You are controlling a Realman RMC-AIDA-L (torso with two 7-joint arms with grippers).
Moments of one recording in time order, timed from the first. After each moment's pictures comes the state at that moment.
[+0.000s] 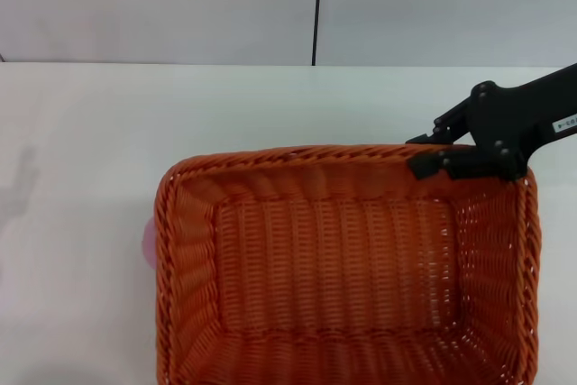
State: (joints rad) left arm -0.19 -2.07 -0.89 -0.01 -0.87 -1.93 2.20; right arm 0.79 1.93 -0.85 -0.72 -2.14 -1.83 1.62
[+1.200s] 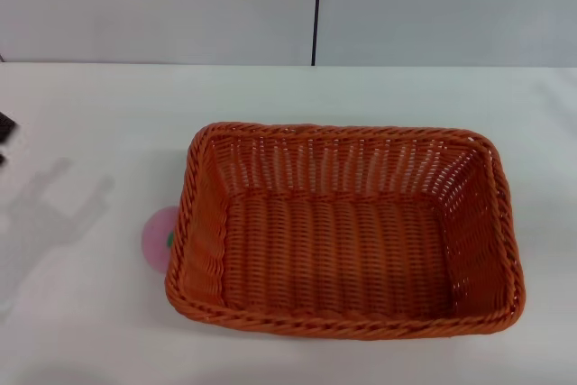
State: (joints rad) left arm -0.23 -2.03 -0.46 0.22 -0.86 -1.91 2.18; right arm 0.34 2.05 -0.44 -0.58 -1.32 -1.66 1.24
